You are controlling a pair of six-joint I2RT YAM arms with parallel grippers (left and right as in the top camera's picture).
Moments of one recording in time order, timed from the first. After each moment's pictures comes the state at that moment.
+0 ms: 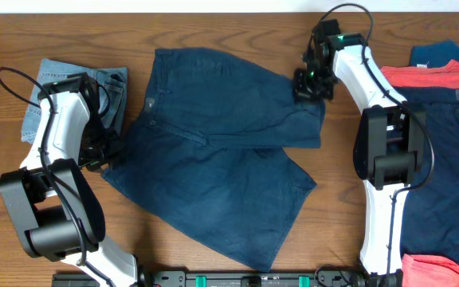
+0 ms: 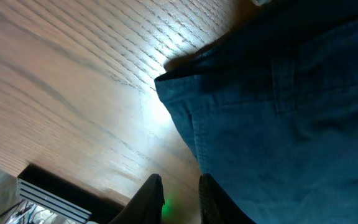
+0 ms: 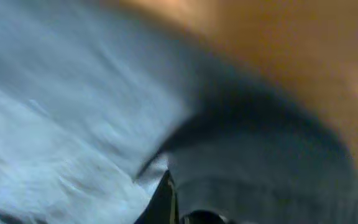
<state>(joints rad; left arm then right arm) 0.22 1.84 1.34 -1.30 -0.11 -0.37 0.15 2.37 1.97 -1.00 -0.32 0.31</state>
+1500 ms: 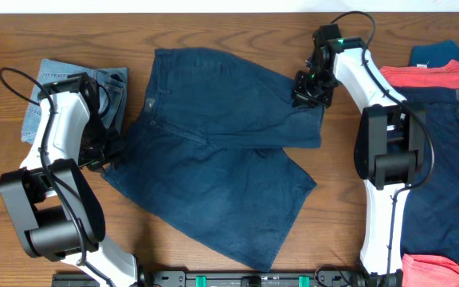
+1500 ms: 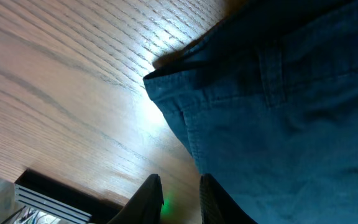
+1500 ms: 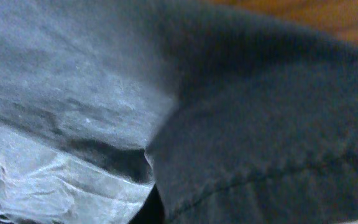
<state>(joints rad) 0.22 1.84 1.34 -1.30 -0.08 -0.33 0.14 2.37 1.93 -1.04 -0.34 0.47</state>
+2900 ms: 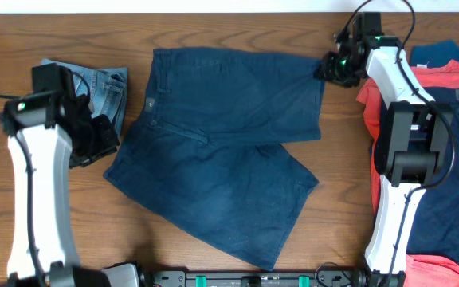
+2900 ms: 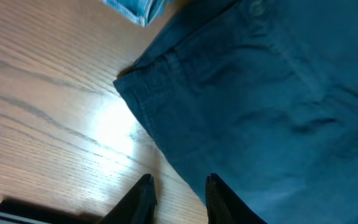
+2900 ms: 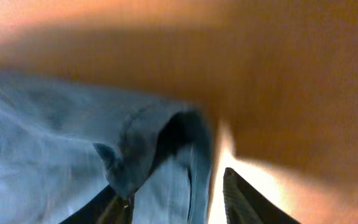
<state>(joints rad) 0.22 1.44 1.38 -1.34 0.10 -0.23 -0.01 2.37 1.93 -0.76 -0.32 0.24</state>
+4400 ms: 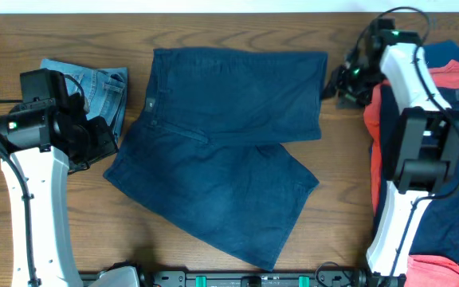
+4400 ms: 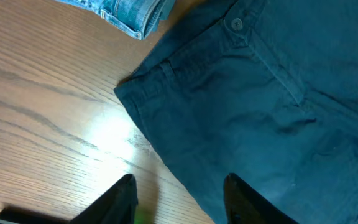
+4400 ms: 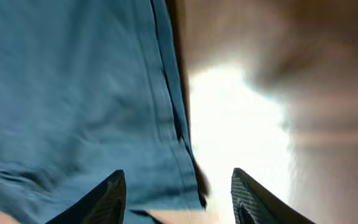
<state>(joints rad) 0.22 1.36 1.38 -1.33 0.10 -0.22 -0.02 2.29 1.91 -1.23 -0.34 0.27</state>
